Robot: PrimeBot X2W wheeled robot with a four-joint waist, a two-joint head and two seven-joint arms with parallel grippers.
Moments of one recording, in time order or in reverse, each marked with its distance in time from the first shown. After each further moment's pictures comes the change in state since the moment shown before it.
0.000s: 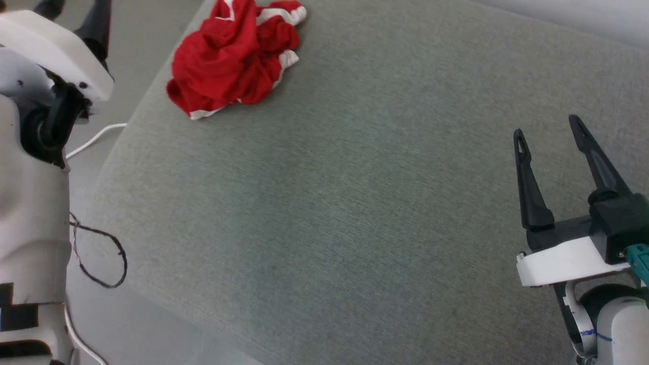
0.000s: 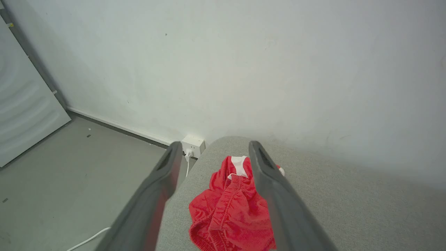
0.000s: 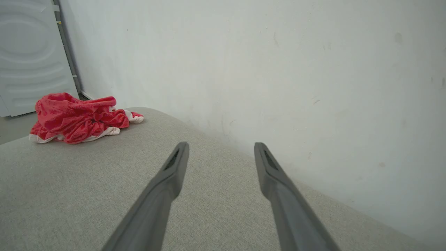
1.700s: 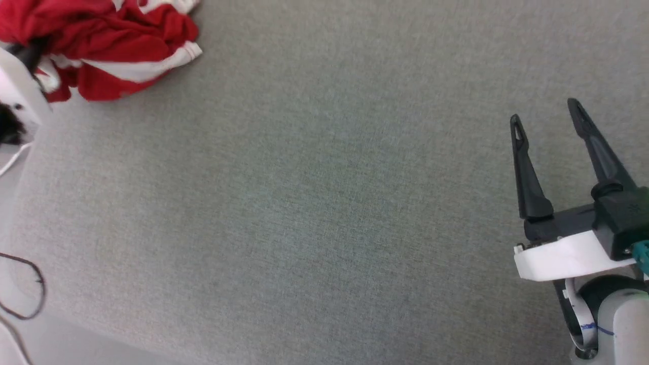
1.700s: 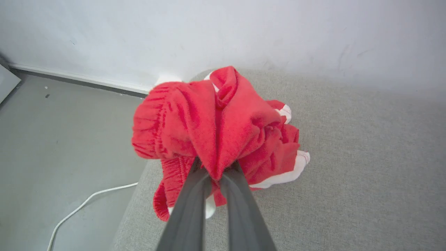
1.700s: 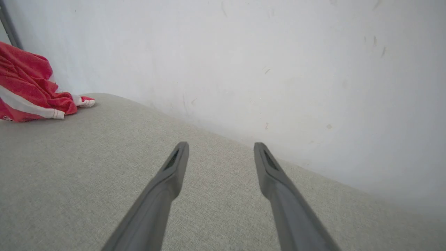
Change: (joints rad) left arm -0.143 0.337 -0.585 0.281 -0.490 -0.001 -0.064; right arm -0.037 -0.003 0.025 -0.039 -0.001 0.000 0.007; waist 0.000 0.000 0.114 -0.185
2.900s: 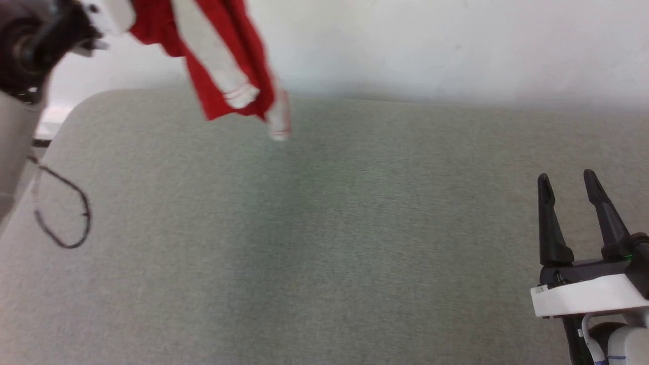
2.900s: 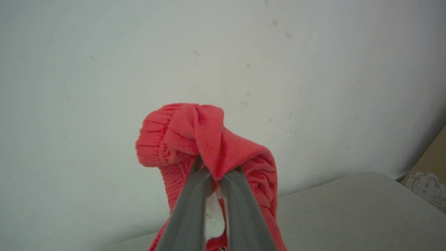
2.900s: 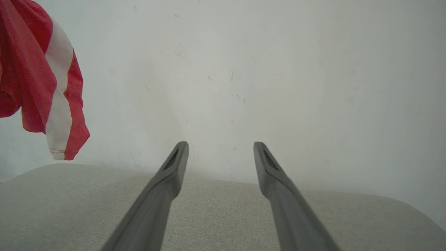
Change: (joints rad) left arm -0.179 -0.065 -0.043 -0.429 -0.016 0.127 0.189; right arm 0.138 0.001 -0.119 0.216 0.268 0.000 -0.213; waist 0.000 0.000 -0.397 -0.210
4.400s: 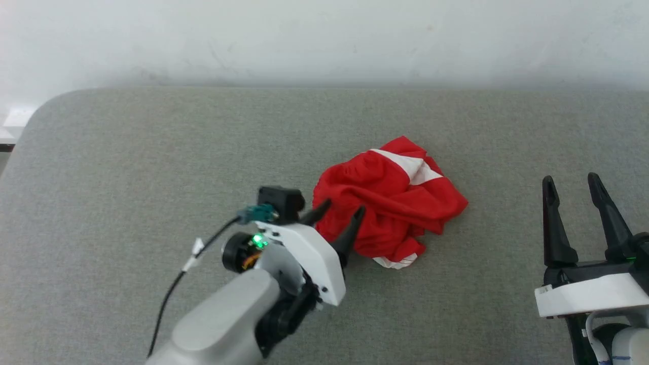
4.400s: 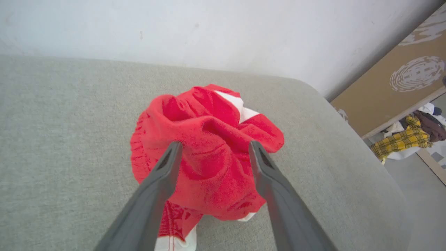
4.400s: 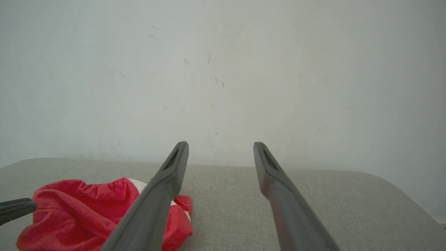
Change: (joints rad) left arm 0.660 -0.369 -0.260 -0.061 0.035 0.231 -0.370; right arm 0.001 0.000 -0.018 0.011 0.012 0.000 0.017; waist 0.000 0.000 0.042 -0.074
